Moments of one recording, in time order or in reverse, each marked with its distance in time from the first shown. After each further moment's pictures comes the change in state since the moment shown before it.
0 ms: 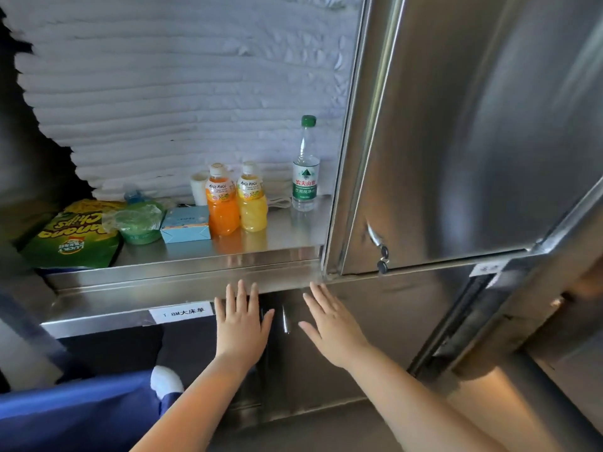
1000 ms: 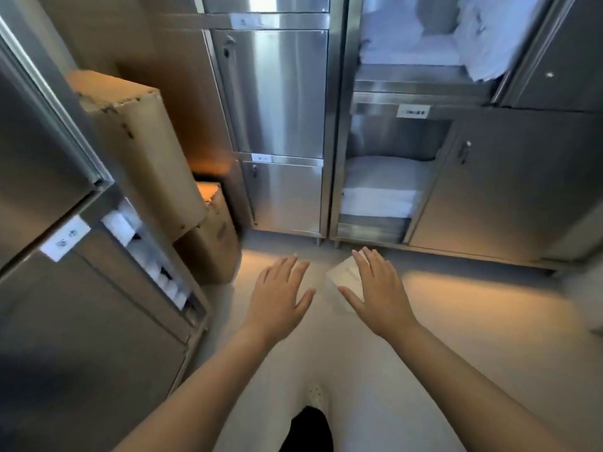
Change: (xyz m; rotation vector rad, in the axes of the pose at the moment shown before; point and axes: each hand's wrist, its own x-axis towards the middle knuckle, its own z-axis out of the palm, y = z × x) left_hand -0.292 0.541 0.004 -0.283 -0.115 1.531; right_hand -0.599 0.223 -0.041 -0.049 0.388 1.351
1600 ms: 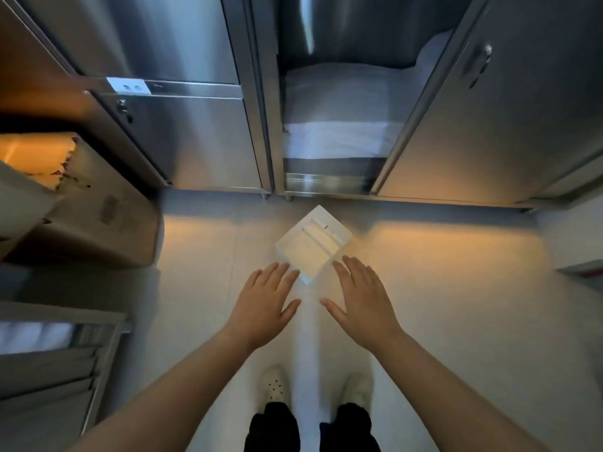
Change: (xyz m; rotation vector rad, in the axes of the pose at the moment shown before) left_hand 0.252 -0.005 0.270 -0.038 -0.369 0.205; right_hand 0.166 0.217 0.177 -0.012 -0.330 0.155
